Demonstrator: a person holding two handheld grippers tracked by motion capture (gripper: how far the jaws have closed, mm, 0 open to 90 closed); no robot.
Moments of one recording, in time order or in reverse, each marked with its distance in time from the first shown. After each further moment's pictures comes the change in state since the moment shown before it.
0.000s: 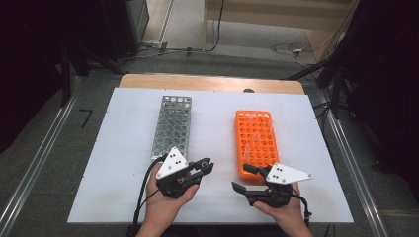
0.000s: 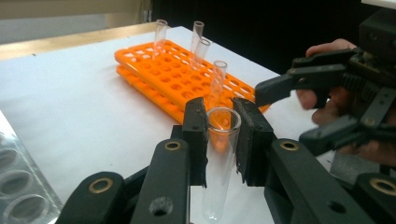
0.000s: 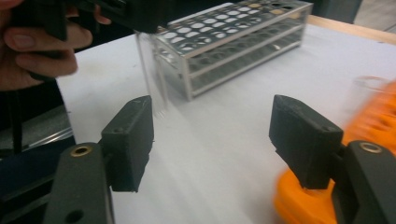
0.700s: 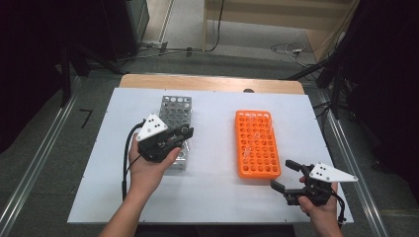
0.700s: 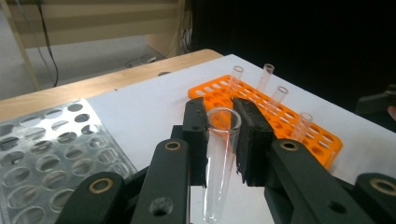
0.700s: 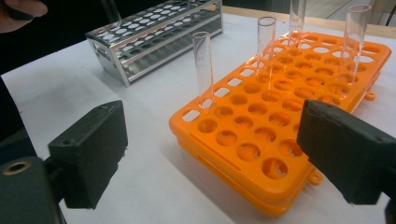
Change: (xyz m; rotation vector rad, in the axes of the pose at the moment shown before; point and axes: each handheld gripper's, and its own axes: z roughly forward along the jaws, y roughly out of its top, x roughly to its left) left arm 0.069 0.046 -0.008 -0.046 0.138 0.010; right arm -0.053 -0.032 -0.066 -0.032 -0.126 0.114
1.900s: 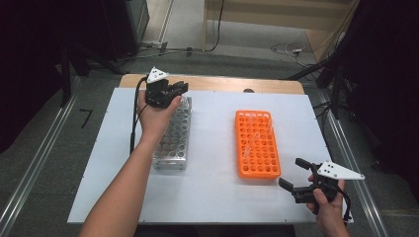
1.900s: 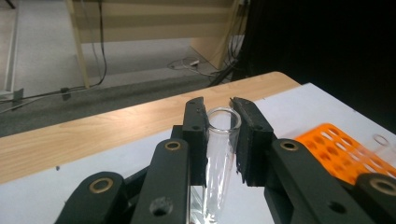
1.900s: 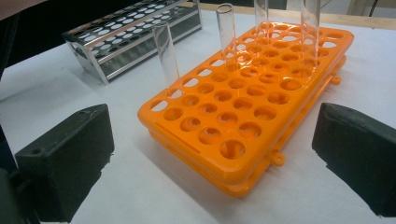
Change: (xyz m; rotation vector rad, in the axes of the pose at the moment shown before) left arm 0.100 0.048 0.091 0.000 0.168 -0.097; right arm -0.024 -0.010 -0.007 -0.005 -0.034 0.039
